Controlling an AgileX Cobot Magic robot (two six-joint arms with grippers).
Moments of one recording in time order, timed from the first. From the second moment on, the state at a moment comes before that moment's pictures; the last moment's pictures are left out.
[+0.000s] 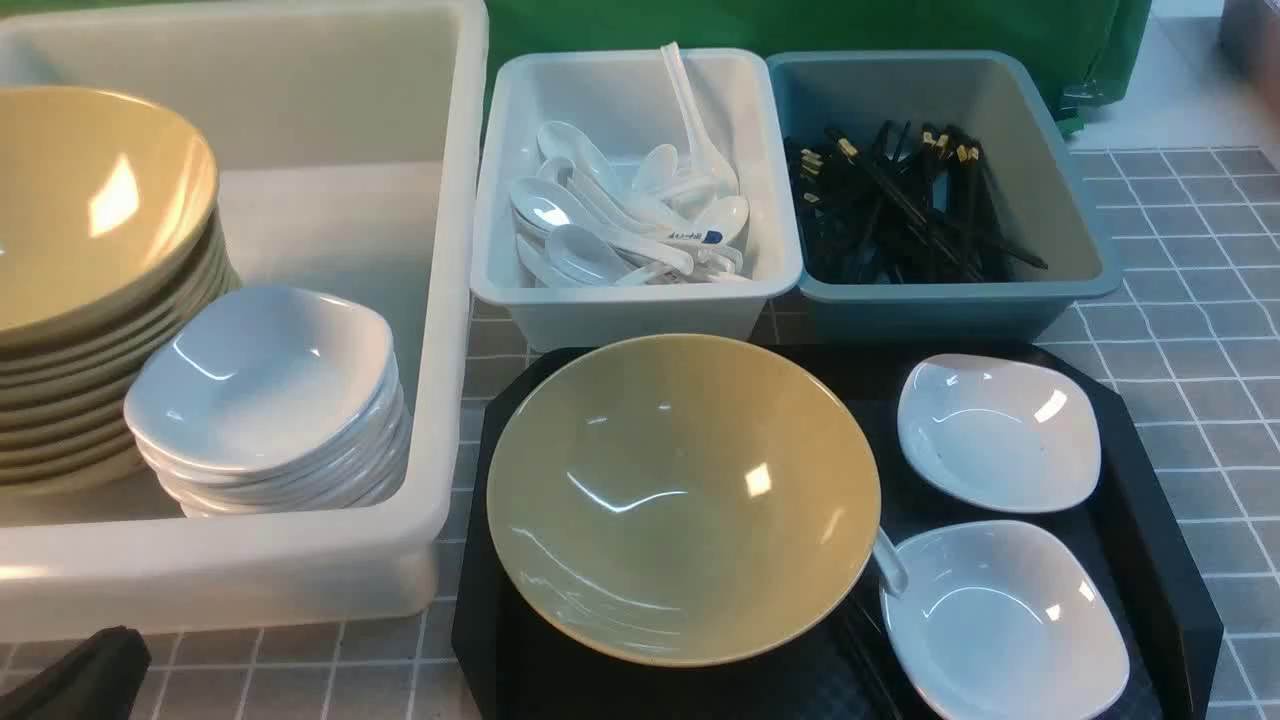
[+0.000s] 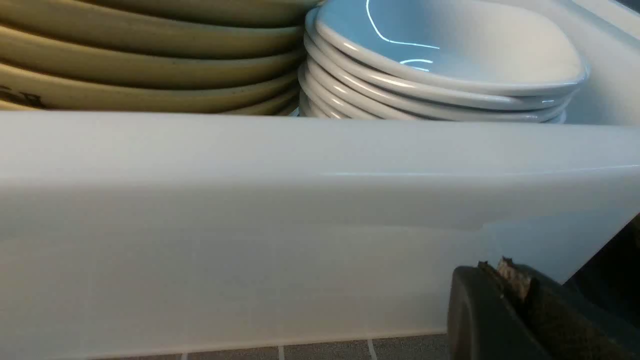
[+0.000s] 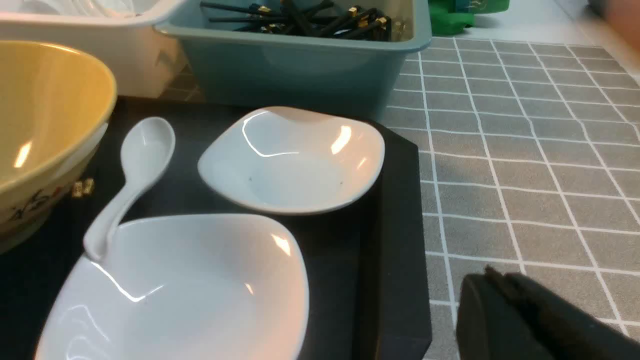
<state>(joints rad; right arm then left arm) 0.09 -0.01 0.03 -0.07 0.33 0.09 -0.10 -0.01 0.02 -0.04 0.33 -0.09</state>
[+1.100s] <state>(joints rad) 0.09 -0.01 0.03 -0.07 0.33 0.09 -0.10 -0.01 0.02 -0.03 0.32 -0.09</state>
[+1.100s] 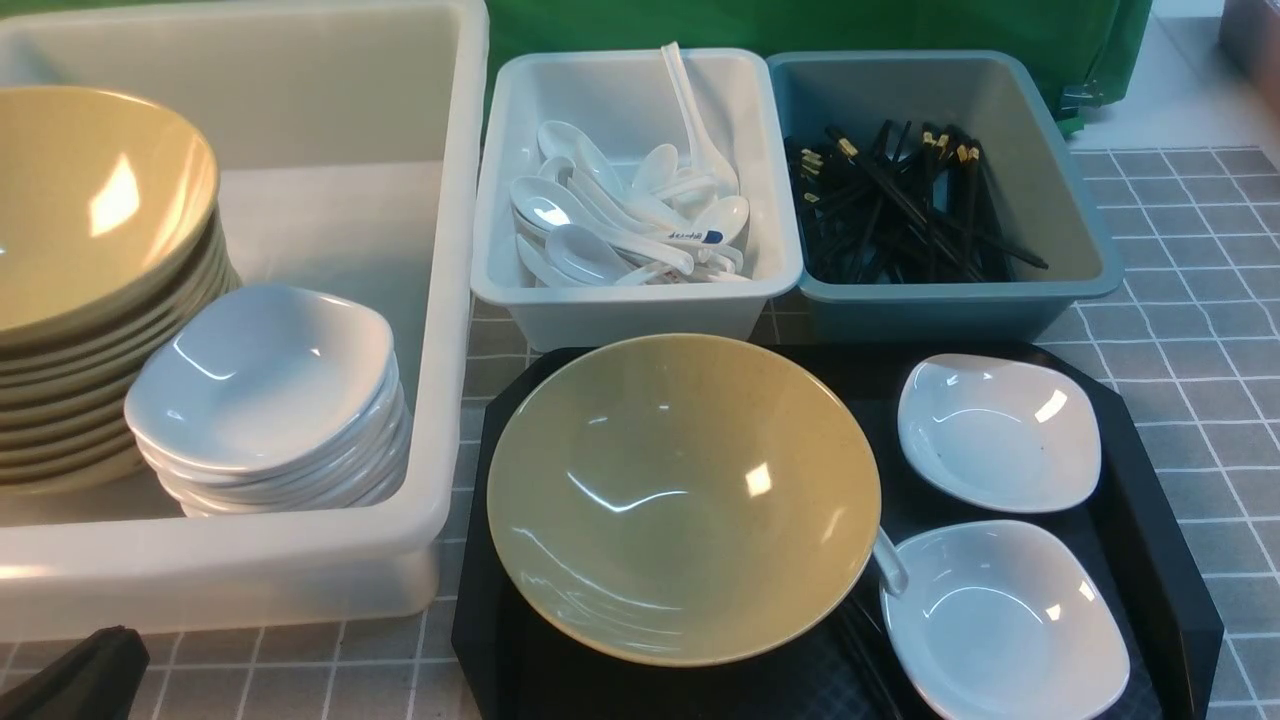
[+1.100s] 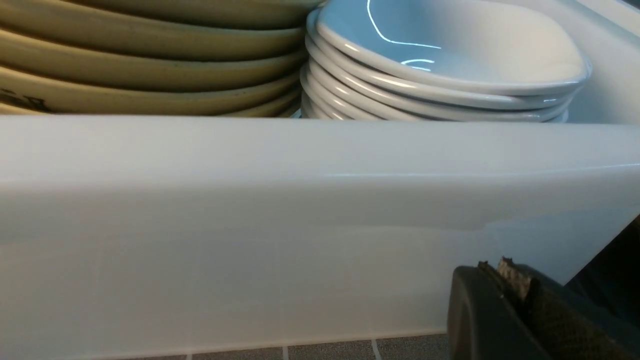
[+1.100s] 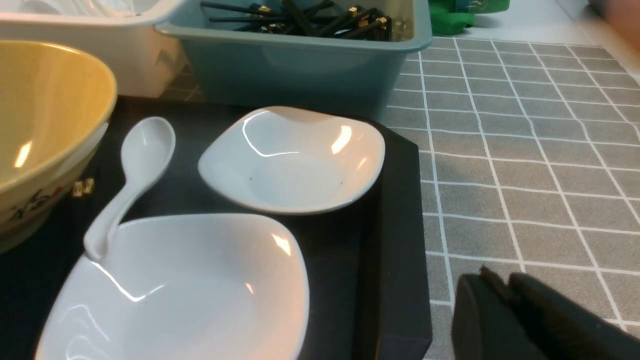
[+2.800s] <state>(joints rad) 0.09 0.14 -0.29 -0.06 -0.20 -0.02 -0.10 0.23 -0.51 -0.04 -0.22 0.00</state>
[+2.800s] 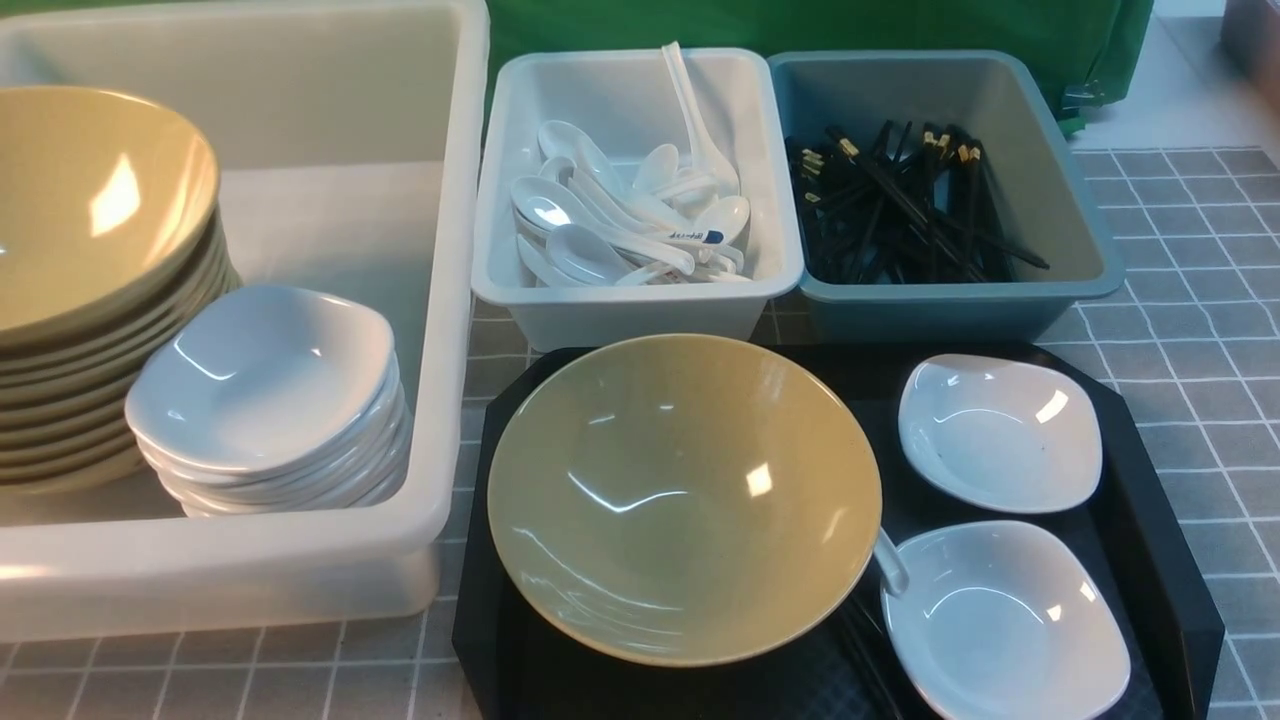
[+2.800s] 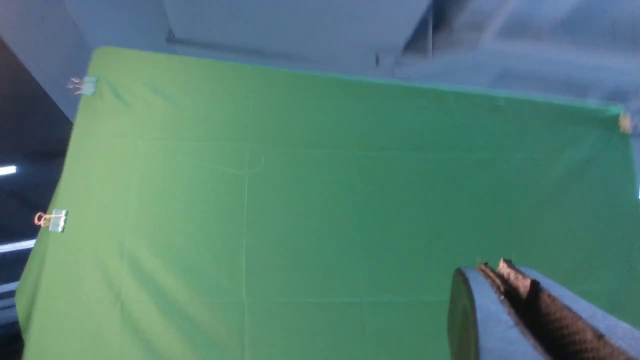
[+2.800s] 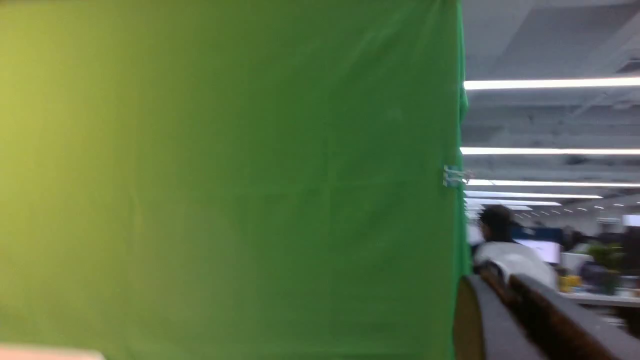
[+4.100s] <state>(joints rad) 0.19 0.49 -0.38 0.25 0.58 -0.36 -0.57 1.76 -1.42 0.08 0.95 0.10</state>
